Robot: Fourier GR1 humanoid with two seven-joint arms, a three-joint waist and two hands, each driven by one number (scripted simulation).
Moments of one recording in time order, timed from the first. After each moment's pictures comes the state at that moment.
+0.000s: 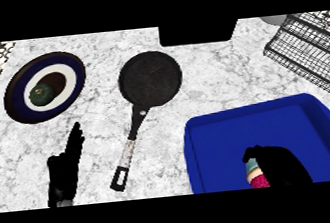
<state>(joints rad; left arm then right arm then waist) 0.09 0.12 -0.09 -1.40 -0.04 0.20 0.02 0.14 -0.27 0.39 -1.77 0.99 0.42 0.52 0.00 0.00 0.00</state>
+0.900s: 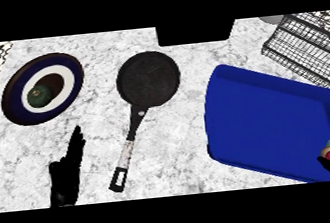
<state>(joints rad) 0.11 0.10 -0.08 -1.40 -0.05 0.20 -0.01 0.09 -0.49 -0.15 -1.45 0.83 0.21 0.35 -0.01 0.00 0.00</state>
